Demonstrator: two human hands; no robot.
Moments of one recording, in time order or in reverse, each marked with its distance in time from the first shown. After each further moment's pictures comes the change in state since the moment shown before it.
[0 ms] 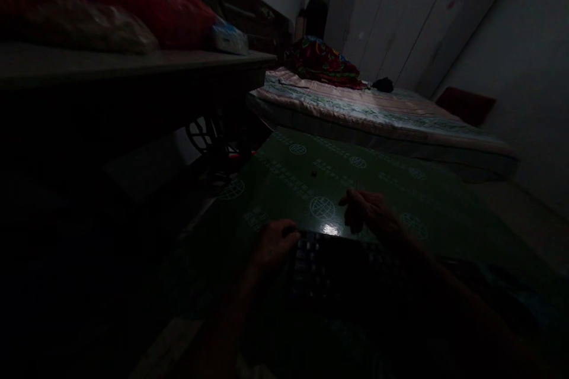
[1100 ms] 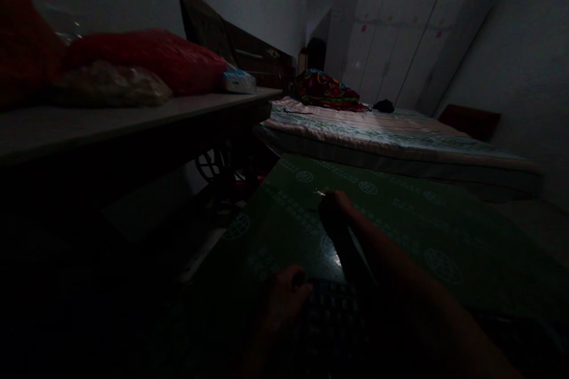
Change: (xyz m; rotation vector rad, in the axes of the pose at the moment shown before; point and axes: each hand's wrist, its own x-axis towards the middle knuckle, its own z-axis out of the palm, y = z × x) left_hand 0.000 -0.013 0.002 0.084 -0.008 -0.152; right_hand 0.193 0.046 0.032 -0.820 -0.020 -0.006
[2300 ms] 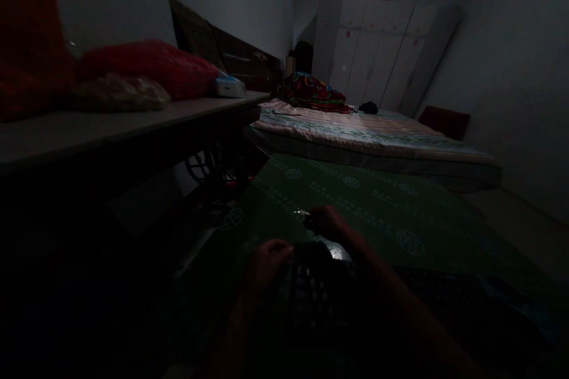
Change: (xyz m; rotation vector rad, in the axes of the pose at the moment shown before) left_hand 0.001 0.014 -0.015 -0.518 0.117 -0.093; right_hand -0.119 -0.036 -0.007 0.228 0.044 -0.228
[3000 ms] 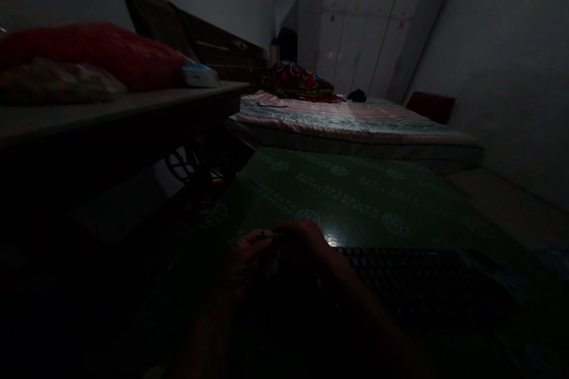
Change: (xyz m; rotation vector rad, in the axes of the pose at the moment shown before) left_hand -0.004 0.010 -0.002 -0.484 -0.128 -0.124; right_hand -0.051 -0.056 0.008 -0.178 -0.066 -0.114
